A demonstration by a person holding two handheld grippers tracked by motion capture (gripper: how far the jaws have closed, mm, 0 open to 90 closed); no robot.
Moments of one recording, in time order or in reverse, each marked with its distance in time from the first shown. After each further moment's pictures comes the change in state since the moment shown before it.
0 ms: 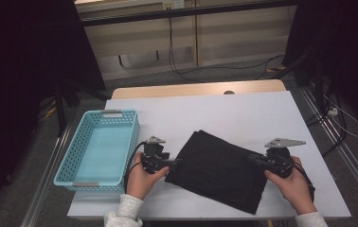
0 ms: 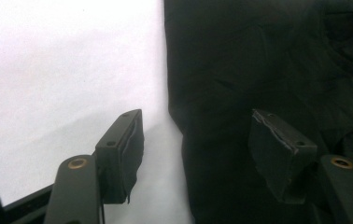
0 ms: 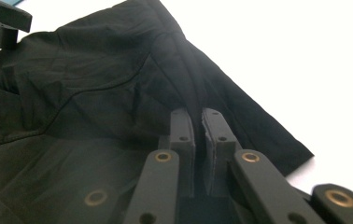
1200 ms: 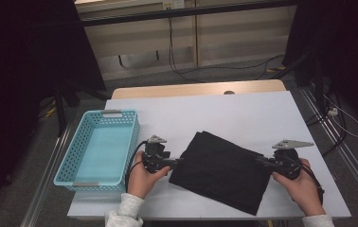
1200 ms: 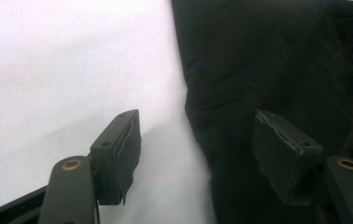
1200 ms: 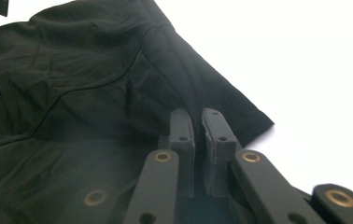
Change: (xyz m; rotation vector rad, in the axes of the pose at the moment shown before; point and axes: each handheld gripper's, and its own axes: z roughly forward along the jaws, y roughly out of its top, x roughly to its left) left arm -0.001 0.002 0.003 -0.007 -0.005 0.020; right arm -0.013 -0.008 -0.013 0.037 -0.042 0.018
